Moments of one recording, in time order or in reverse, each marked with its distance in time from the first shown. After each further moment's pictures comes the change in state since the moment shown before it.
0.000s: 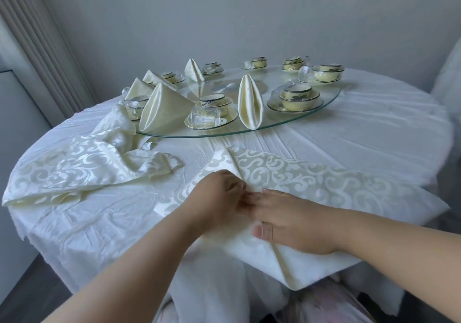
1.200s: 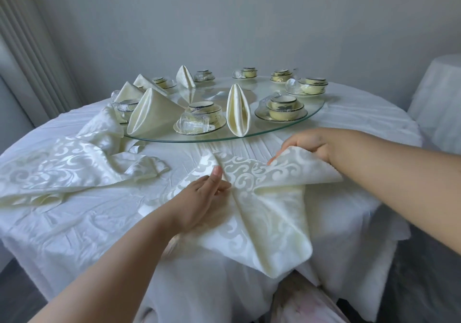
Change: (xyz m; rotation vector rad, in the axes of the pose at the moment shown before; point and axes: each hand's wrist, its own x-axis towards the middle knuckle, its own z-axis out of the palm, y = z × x) left_hand -0.006 -0.012 -0.006 -0.353 -0.118 -0.117; right_hand 0.027 0.091 -0.113 1.053 0.032 0.838
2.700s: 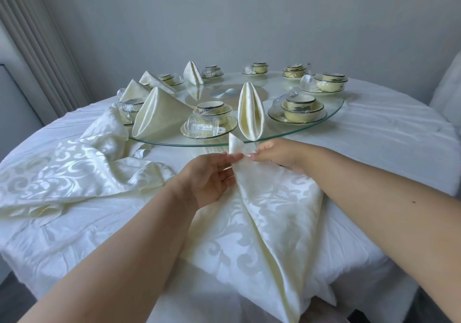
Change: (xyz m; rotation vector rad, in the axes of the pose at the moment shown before) left_hand 0.084 0.005 -0.018 -1.095 -0.037 -0.217; right_hand 0.079 -0.021 0.040 -0.412 0.221 -0.485
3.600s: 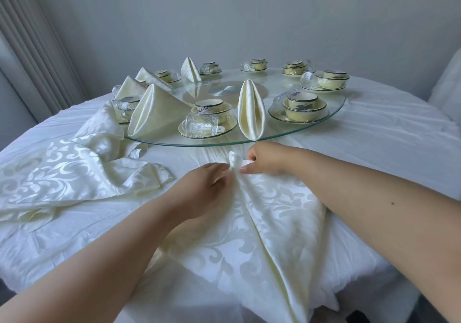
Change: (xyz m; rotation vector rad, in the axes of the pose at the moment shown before) left_hand -0.010 -0.006 -0.027 1.553 0.078 0.513; right_hand 0.013 -0.017 0.016 -0.669 -0.022 -0.100
